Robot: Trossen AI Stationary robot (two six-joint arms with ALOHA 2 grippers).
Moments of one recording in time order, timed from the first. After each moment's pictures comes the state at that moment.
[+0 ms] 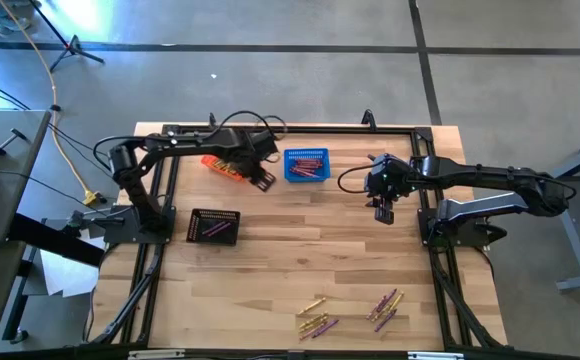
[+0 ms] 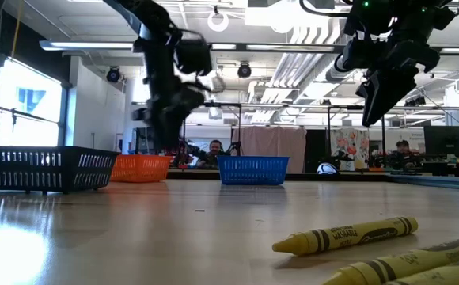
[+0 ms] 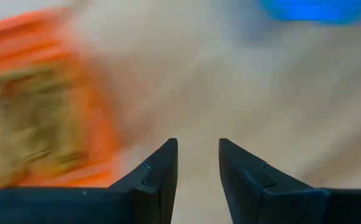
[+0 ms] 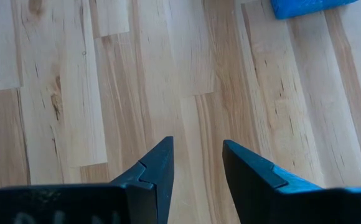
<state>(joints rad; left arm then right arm) 0.42 1.75 1.24 -0.86 -0.04 -0.44 -0.28 1.04 0.74 -0.79 -0.11 -0.09</state>
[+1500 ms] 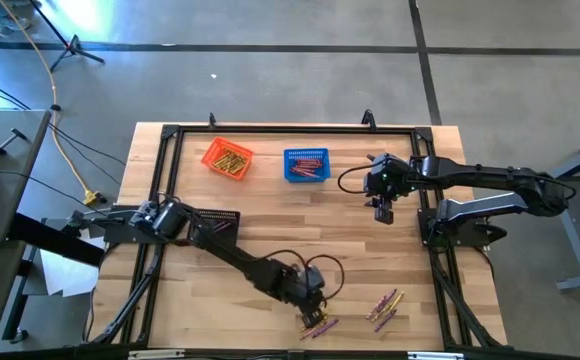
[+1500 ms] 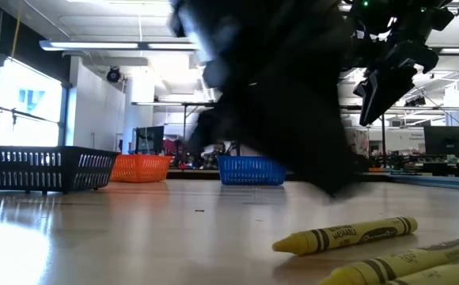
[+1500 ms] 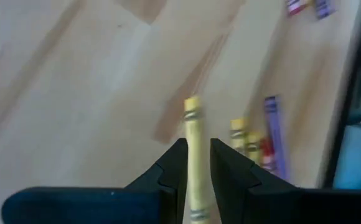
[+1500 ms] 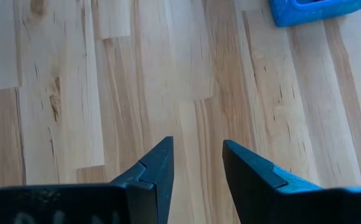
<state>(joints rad) -0.45 2.26 1.68 -0.39 -0.13 -0.93 -0.28 1.04 0.74 -0.77 -0.11 -0.11</state>
